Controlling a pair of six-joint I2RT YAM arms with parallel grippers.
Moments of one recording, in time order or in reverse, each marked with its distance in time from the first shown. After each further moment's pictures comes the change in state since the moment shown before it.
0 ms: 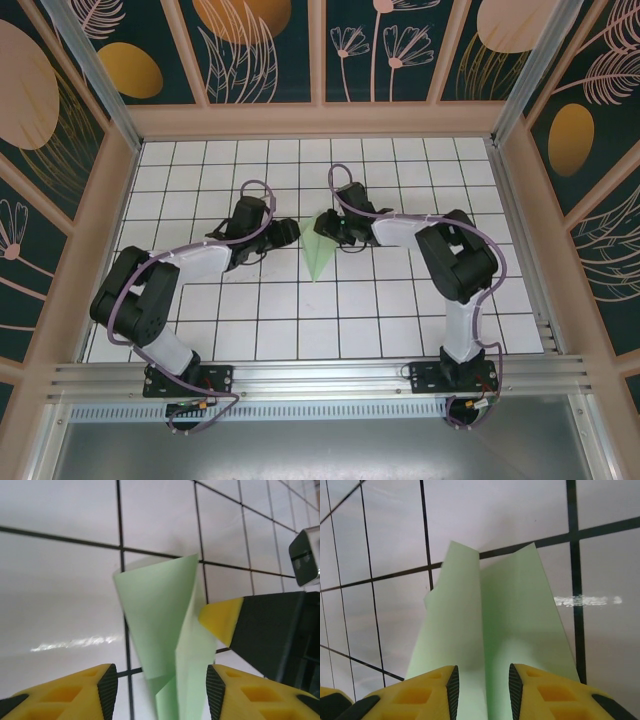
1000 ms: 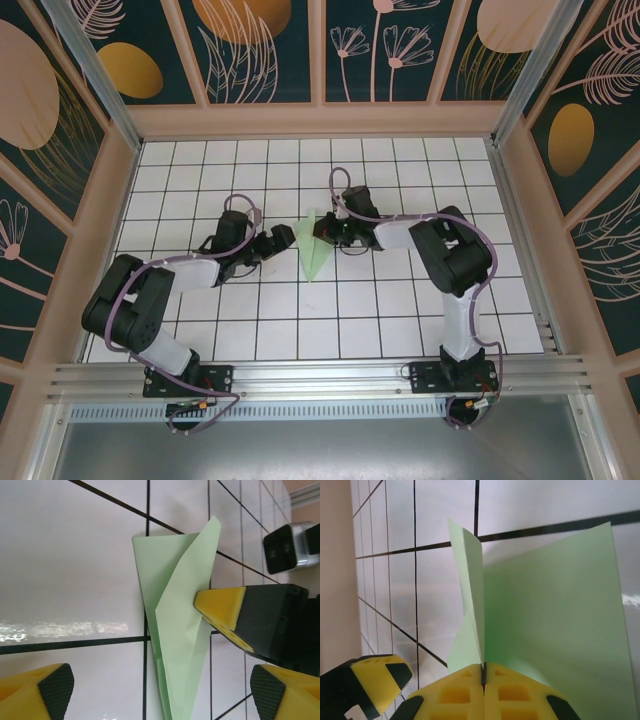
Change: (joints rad) left arm 0.079 -0.055 -0.196 0.211 0.158 -0.137; right arm -0.039 0.050 -0.080 0.264 -0.256 -0.005
